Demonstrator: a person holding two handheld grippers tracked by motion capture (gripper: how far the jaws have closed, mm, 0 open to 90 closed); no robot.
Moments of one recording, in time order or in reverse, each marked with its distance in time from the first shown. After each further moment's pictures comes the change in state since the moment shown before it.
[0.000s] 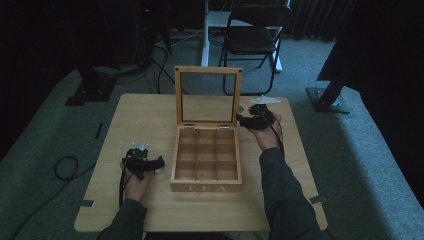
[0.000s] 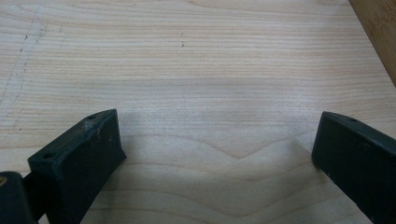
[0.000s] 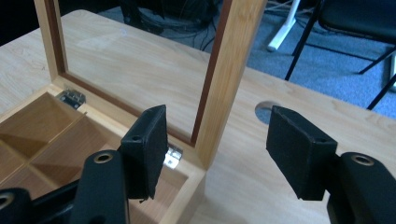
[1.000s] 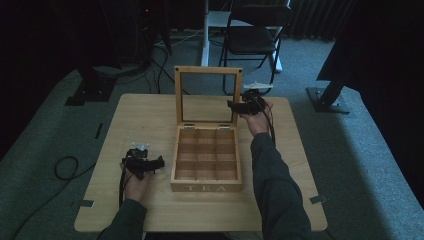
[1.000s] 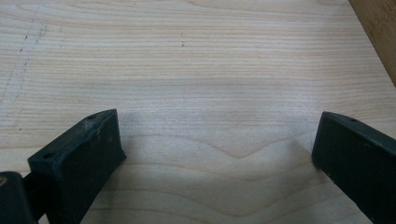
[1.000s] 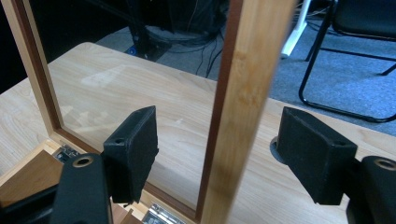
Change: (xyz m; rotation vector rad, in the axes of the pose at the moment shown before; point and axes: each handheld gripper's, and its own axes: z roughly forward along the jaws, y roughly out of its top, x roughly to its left) left arm 0.000 0.000 0.000 0.000 0.000 -0.002; right arm -0.009 0.037 0.043 -0.025 0.048 0.075
